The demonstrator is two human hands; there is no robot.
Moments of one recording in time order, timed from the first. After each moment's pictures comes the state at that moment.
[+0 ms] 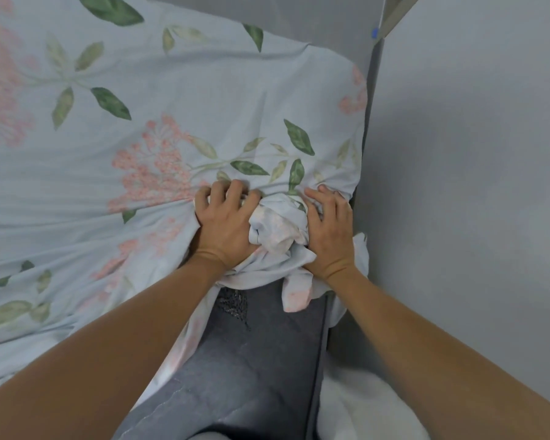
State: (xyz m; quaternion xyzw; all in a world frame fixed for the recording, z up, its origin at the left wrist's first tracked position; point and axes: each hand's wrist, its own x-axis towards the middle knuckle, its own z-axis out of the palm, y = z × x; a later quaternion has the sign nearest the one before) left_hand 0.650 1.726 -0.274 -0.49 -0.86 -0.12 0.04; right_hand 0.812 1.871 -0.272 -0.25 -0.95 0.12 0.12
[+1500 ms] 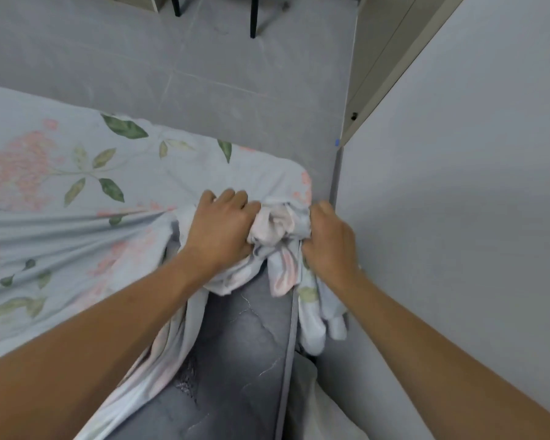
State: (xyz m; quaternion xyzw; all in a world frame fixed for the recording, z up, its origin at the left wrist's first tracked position) left_hand 0.610 1.834 -0.156 -0.56 -0.83 -0.05 -0.01; right_hand 0.770 1.988 -0.152 -0.30 -0.93 0.20 0.04
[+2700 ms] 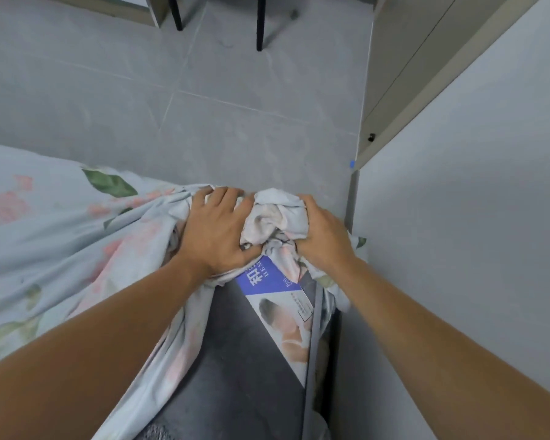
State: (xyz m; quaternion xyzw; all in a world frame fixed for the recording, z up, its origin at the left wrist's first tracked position) left_hand 0.496 1.907 -0.224 -0.52 -0.85 -0.07 -0.02; right_hand 0.649 2.089 -0.231 -0.29 -0.91 0.30 -0.02
